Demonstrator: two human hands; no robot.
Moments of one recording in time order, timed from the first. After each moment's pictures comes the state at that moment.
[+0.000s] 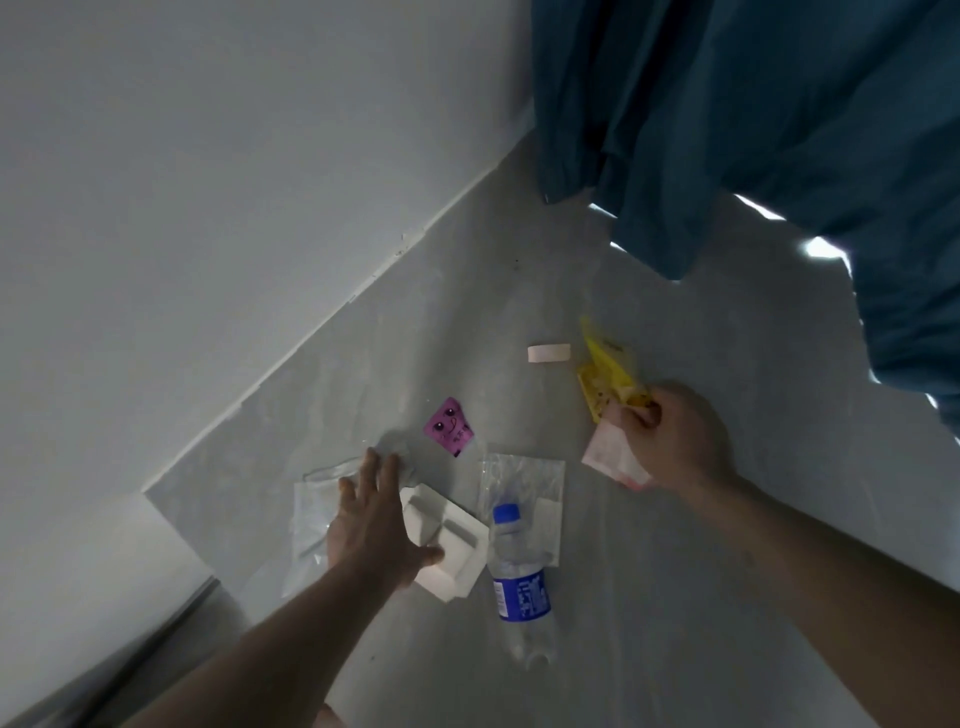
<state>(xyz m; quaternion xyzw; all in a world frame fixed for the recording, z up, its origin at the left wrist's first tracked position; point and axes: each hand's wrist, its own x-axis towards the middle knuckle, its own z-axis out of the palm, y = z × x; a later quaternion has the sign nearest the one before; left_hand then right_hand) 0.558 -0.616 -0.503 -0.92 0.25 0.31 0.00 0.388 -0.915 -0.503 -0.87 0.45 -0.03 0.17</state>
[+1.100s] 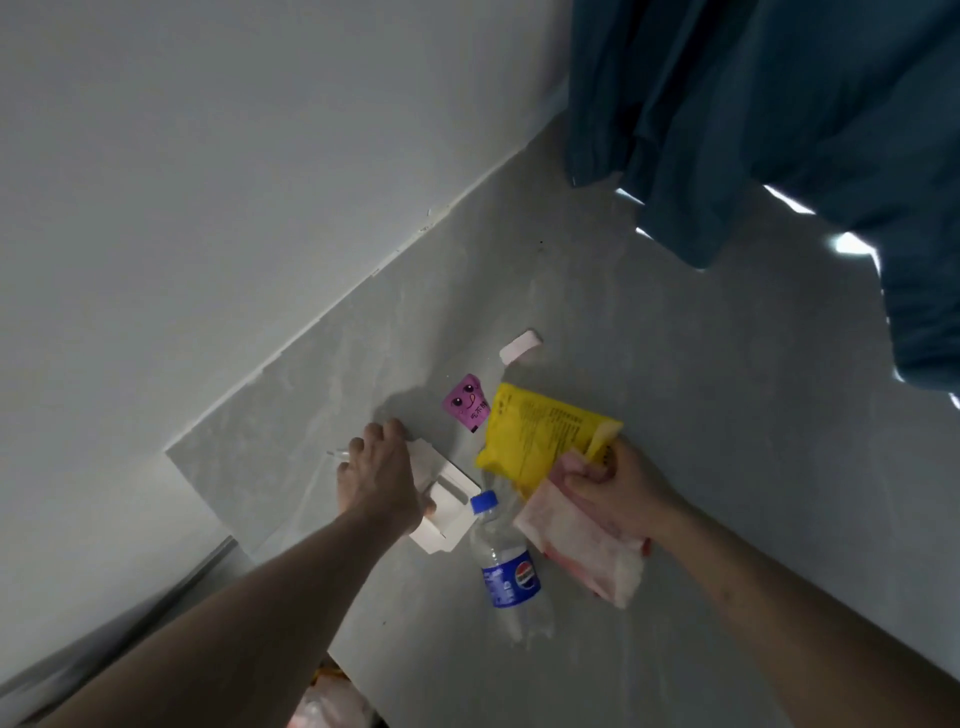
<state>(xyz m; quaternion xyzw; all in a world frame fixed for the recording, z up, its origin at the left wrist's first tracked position) 0.575 -0.617 -0.516 -0.93 0.24 0.28 0.00 0.382 -0.830 -0.520 -0.73 0.45 0.11 0.50</state>
